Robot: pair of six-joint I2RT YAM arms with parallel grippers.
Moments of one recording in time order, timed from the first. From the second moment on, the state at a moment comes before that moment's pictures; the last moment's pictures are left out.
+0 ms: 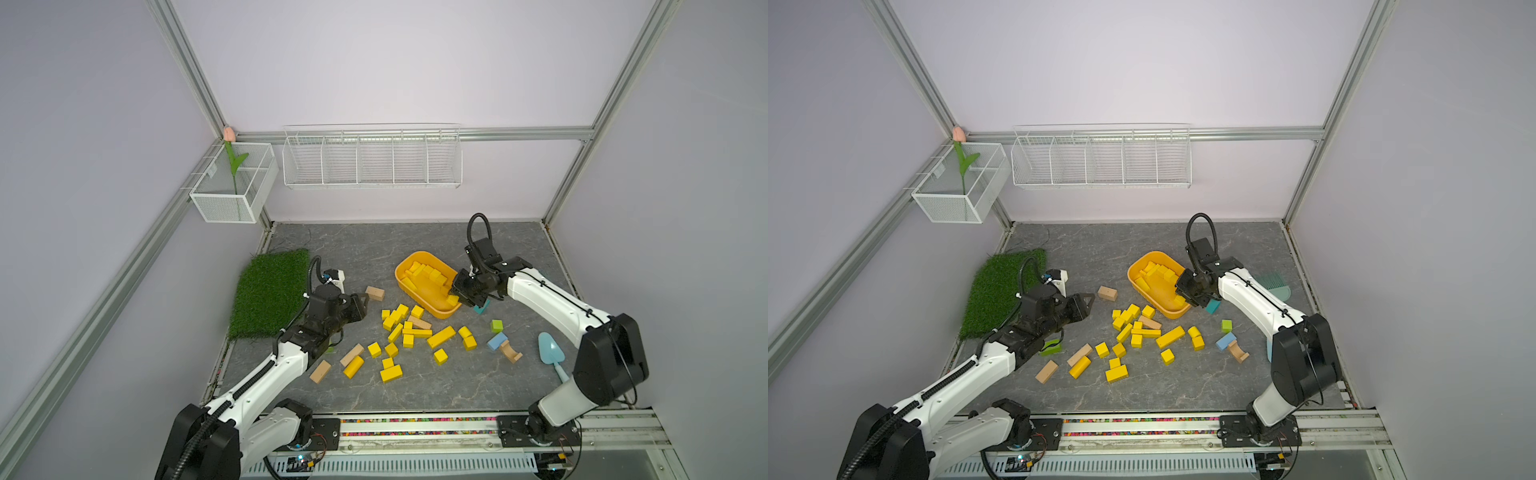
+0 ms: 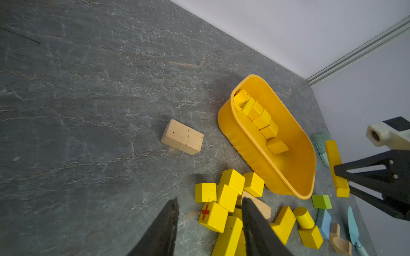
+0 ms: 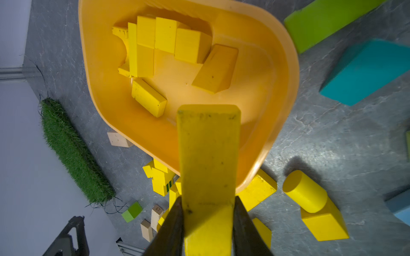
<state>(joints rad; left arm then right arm) -0.46 1.06 0.55 -0.02 0.08 -0.61 0.46 1.62 1.28 -0.78 -0.19 1.03</state>
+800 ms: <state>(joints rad) -0.44 1.04 0.54 -0.01 0.09 -0.61 0.47 1.91 1.43 -0.87 -0.11 1.18</state>
